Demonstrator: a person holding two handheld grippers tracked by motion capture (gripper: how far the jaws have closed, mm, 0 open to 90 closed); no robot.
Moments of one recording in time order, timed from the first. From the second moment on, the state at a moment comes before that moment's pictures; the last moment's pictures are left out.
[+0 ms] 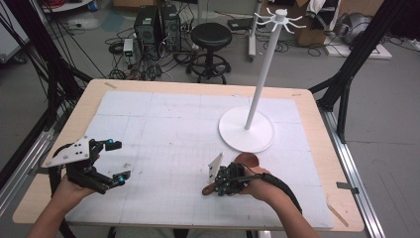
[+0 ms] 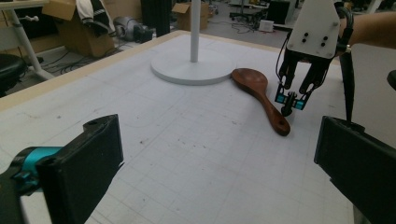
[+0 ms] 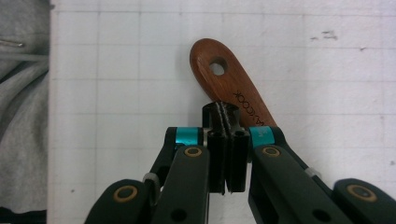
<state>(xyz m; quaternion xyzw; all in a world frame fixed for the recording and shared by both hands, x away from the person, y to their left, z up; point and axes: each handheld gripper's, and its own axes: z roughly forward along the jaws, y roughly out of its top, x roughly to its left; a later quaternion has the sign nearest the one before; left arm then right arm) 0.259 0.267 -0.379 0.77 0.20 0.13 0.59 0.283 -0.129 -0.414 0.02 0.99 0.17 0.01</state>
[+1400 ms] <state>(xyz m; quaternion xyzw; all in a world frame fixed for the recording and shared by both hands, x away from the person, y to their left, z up) 0.258 0.269 -0.380 0.77 0.20 0.13 0.59 0.319 -0.130 -0.402 0.11 0.98 0.19 0.02</state>
